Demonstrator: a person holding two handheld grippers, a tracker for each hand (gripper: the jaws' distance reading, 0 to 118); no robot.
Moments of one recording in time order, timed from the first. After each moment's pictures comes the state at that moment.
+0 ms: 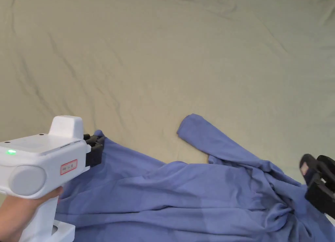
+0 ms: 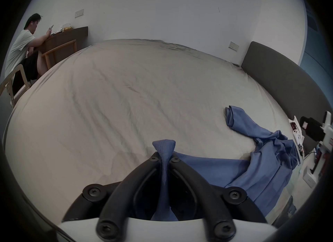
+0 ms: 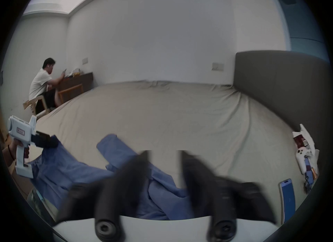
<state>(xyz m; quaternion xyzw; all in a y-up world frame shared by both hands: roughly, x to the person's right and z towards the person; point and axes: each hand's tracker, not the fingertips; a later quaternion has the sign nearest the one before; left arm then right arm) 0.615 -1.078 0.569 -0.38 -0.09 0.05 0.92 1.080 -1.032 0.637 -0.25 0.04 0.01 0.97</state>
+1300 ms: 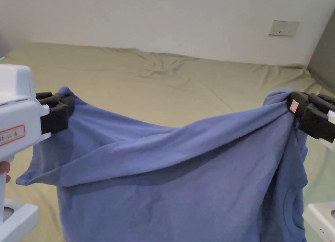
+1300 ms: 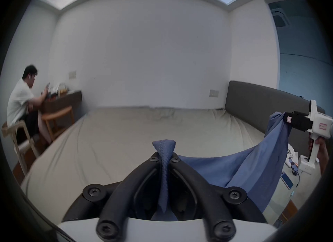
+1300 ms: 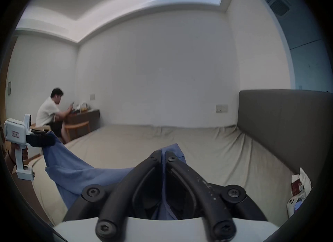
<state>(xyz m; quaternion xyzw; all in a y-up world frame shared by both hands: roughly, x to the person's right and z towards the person) 0.650 -0.847 0.555 -0.14 -0.12 0.00 0.98 1.105 -0.838 0.598 -0.07 0.06 0.00 1.00</state>
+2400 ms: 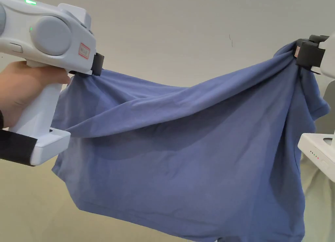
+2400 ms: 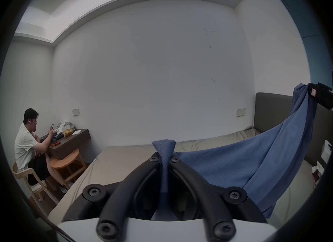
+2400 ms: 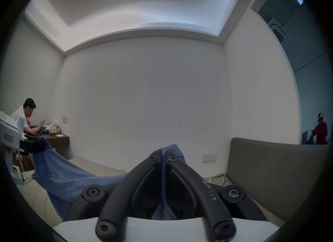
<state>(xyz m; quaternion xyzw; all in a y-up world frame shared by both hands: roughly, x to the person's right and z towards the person) 0.709 -0.705 0.243 -0.09 -0.04 -0.07 0.99 1.116 -0.675 0.330 0.06 -0.03 0.05 1.00</state>
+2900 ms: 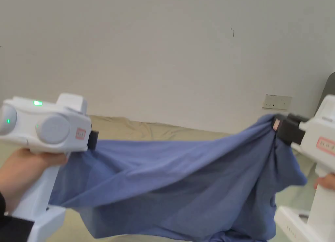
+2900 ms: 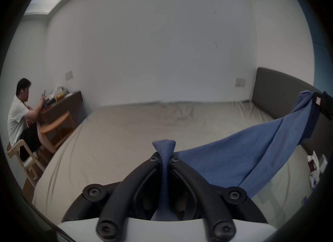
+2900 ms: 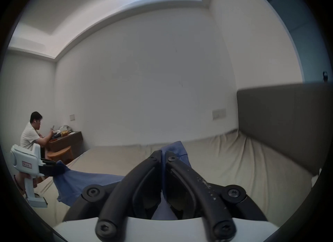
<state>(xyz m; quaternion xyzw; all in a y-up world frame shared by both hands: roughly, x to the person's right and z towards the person) 0.749 -0.836 0.294 -0.24 -0.05 -0.04 0.97 1.130 -0.827 0.359 -0.07 0.01 -0.08 0.99</state>
